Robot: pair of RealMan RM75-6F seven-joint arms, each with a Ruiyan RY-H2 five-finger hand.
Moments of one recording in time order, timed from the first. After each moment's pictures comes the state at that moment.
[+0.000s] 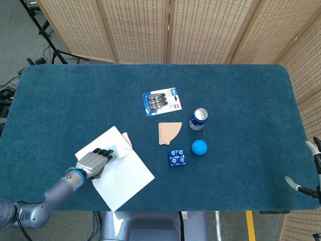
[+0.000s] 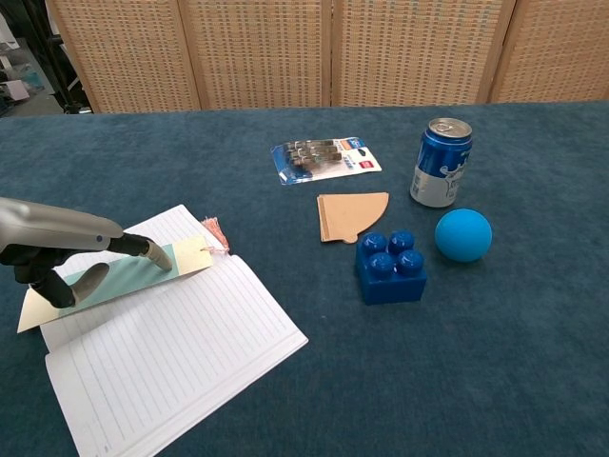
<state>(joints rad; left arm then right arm) -1.05 -1.17 0.17 -1.97 0.57 0.79 0.52 0.01 -1.03 0.10 -1.55 -1.54 1.61 0.39</state>
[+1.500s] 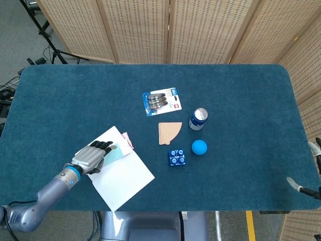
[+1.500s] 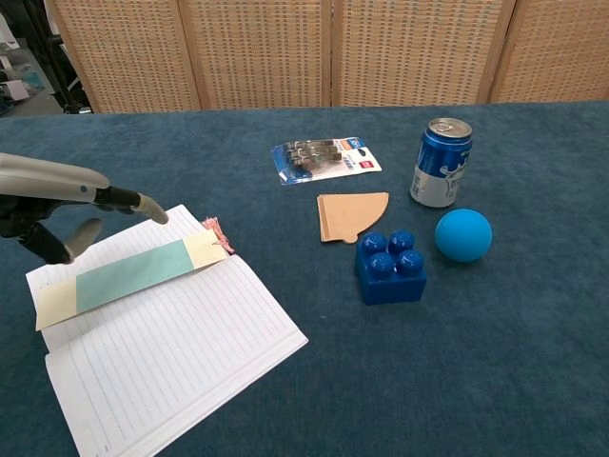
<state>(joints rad) -1.00 -1.06 0.14 -2.04 0.66 0.82 0.42 0.00 -1.03 0.10 -1.54 -1.54 1.62 0.40</state>
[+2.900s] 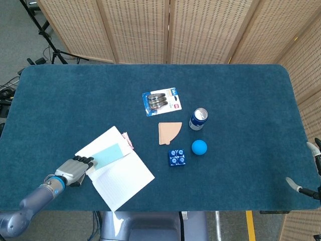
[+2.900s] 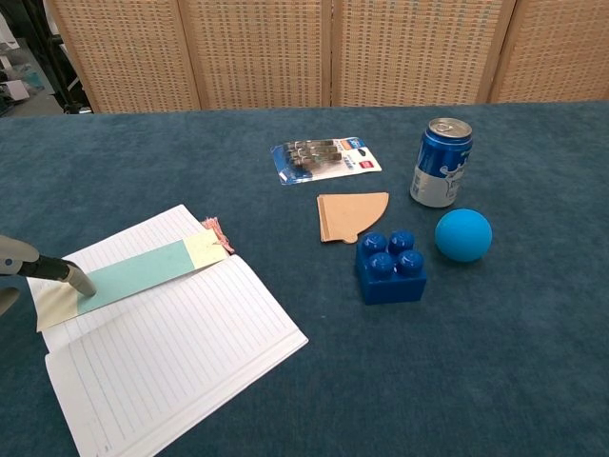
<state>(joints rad) -1.01 -1.03 0.28 -2.03 0.62 0.73 0.50 0.00 -1.03 0.09 -1.54 -1.54 1.62 0.39</state>
